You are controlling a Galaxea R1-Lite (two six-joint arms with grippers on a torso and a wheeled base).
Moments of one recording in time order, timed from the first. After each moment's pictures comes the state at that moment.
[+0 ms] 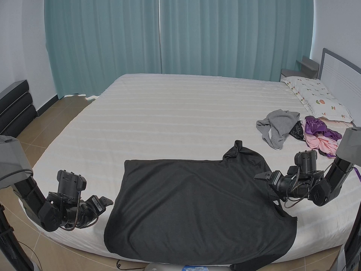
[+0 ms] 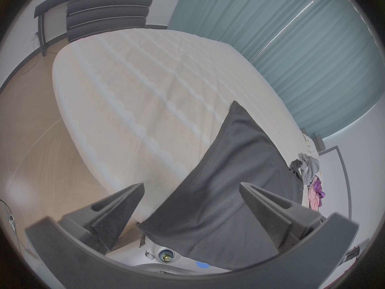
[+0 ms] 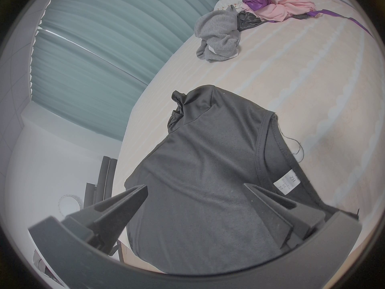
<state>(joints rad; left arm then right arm) -0.19 1.95 -0.36 -0.70 0.03 -0.86 0.14 2.12 -0.58 -0.86 0.25 0.81</state>
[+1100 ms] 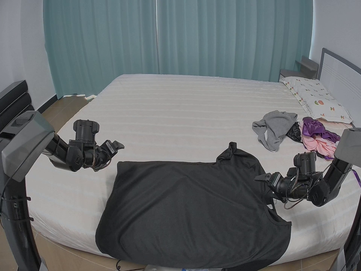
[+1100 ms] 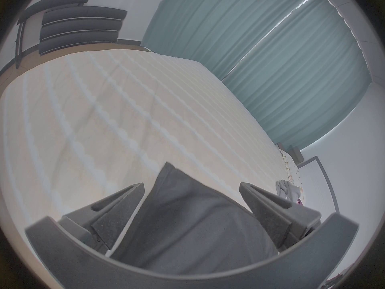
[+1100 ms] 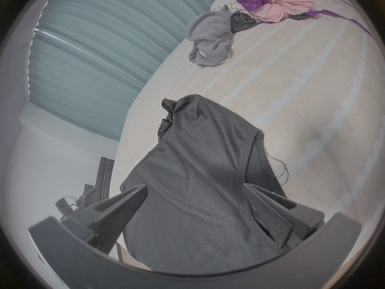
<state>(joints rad) -0.09 2.24 -1.19 -0.42 -0.08 -0.75 0.14 2.14 -0.58 -0.86 0.25 0.81</state>
